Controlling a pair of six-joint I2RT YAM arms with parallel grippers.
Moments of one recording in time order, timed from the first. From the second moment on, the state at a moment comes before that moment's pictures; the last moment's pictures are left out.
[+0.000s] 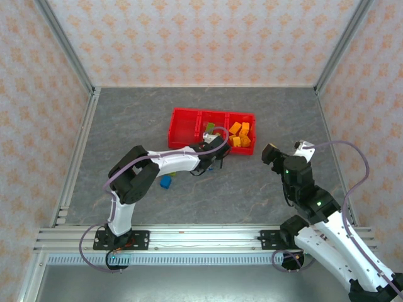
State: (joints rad) left arm -0.82 1.98 1.30 -0.43 -0.34 -0.67; right arm 0.53 0.54 0.64 -0.56 0.53 0.64
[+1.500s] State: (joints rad) left arm -0.72 1.74 1.41 -0.51 -0.46 -0.66; right arm 0.53 0.54 0.64 -0.56 0.53 0.64
